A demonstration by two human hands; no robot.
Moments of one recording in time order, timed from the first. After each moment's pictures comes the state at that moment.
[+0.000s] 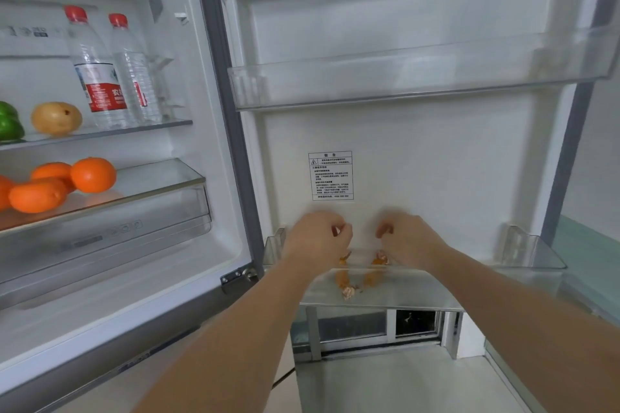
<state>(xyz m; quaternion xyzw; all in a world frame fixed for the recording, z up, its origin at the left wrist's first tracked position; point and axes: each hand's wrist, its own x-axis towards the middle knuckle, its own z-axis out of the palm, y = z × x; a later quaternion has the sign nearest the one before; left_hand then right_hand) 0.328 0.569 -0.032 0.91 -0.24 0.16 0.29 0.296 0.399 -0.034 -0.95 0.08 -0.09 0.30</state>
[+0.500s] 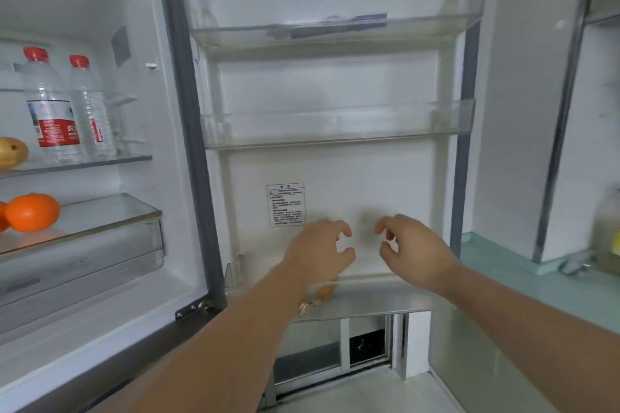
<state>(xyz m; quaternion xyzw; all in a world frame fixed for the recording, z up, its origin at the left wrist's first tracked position) 0.285 0.545 0.003 0.89 -0.35 0.12 0.25 0.211 0.370 -0.001 -0.95 0.02 -0.28 0.15</state>
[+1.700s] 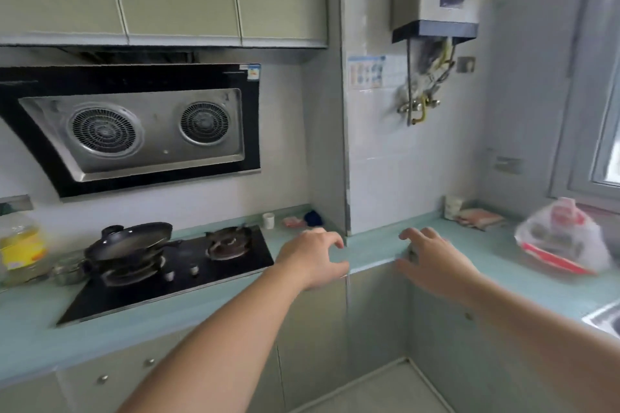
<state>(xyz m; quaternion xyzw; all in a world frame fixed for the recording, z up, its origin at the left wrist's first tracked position) -0.388 0.380 -0.003 0.37 -0.91 -0.07 0.16 -0.586 0.490 -0.024 -0.54 0.81 -0.22 -0.03</state>
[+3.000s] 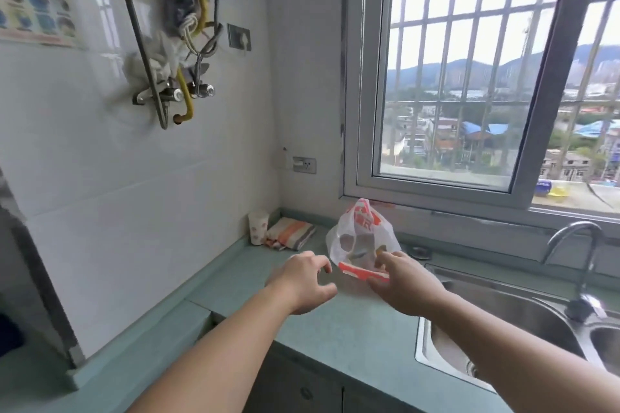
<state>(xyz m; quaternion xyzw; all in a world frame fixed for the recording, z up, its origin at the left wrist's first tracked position) -0.980 0.261 -0.085 0.03 -0.99 -0.16 0.03 -1.040 0.455 -0.089 -0.22 0.96 -0.18 -0.02</state>
